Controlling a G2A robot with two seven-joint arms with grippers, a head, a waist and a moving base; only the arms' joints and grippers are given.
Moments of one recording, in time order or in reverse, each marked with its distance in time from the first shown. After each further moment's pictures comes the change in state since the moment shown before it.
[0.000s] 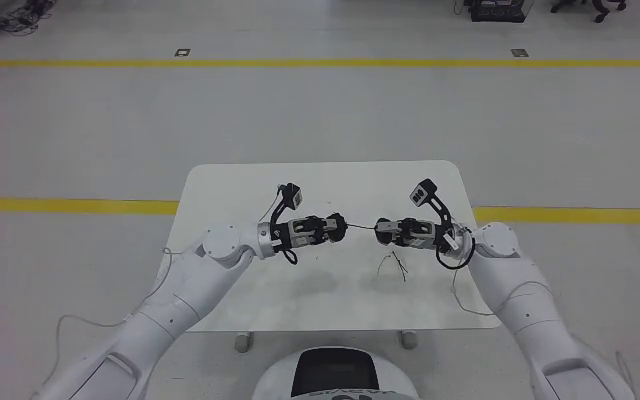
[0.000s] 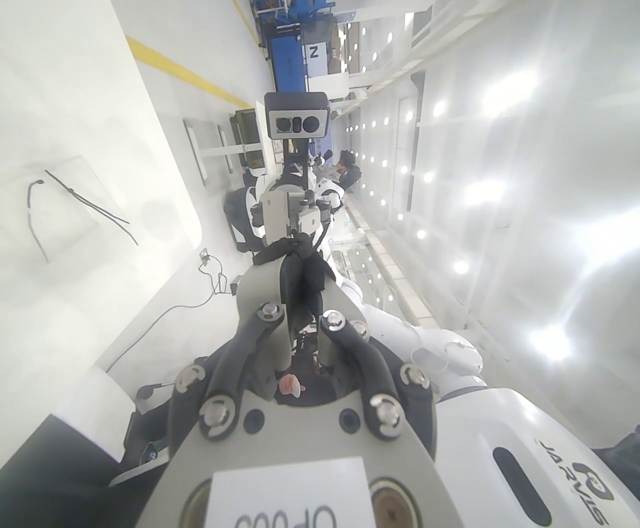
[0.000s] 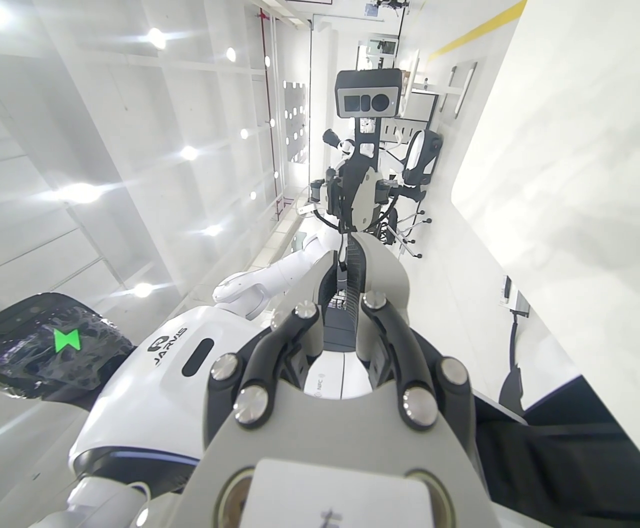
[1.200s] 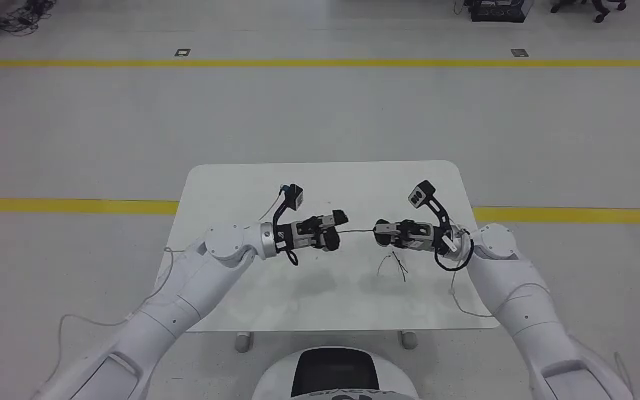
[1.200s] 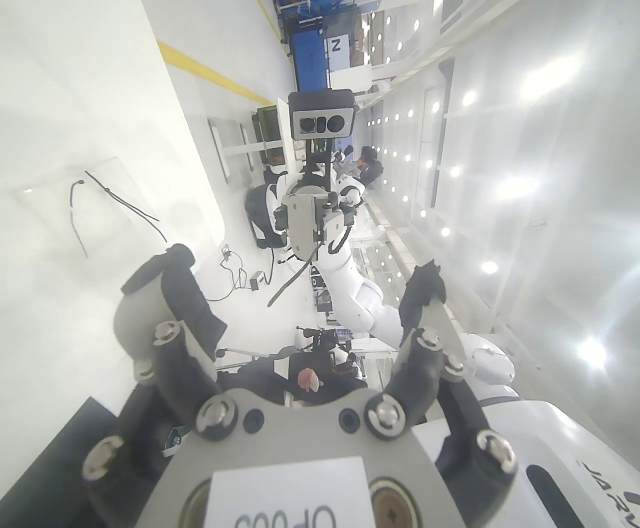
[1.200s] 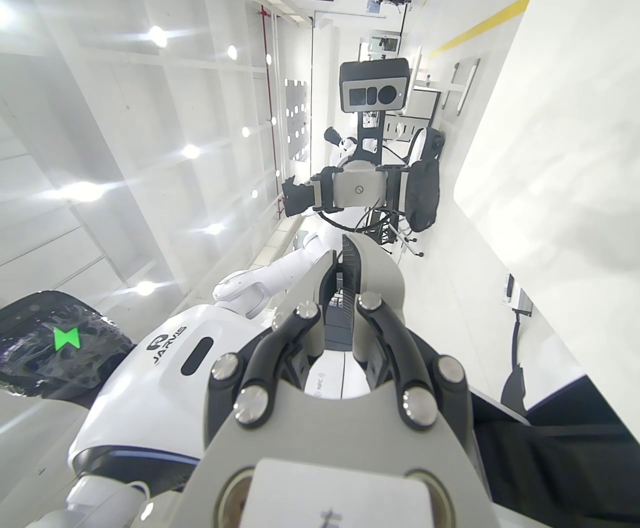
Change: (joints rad) left arm -0.004 -0.007 -0.001 -0.002 0.089 0.021 0.016; right arm -0.010 -0.003 -0.002 -0.009 0.003 0.000 0.000
